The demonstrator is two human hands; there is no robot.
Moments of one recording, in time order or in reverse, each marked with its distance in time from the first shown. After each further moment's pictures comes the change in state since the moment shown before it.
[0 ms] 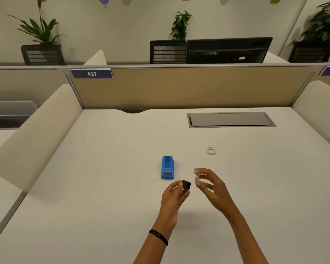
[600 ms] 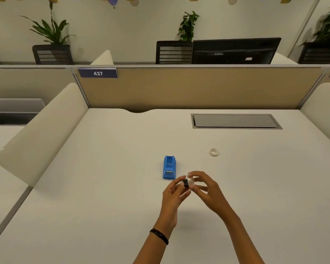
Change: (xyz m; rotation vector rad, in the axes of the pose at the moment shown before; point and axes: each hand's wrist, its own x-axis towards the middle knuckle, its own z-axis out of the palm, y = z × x) left_hand -0.012 0.004 0.009 0.156 -0.048 0.211; right_hand 0.009 0.010 0.012 -0.067 -0.119 0.014
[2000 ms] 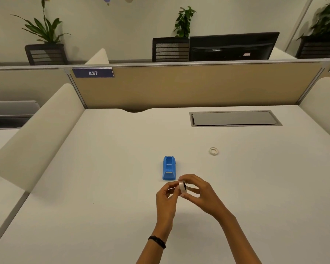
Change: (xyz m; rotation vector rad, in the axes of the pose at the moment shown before) left_hand 0.006 -0.002 -0.013 0.325 0.167 0.183; right_hand 0.009 -0.001 0.015 -0.031 -0.144 -0.026
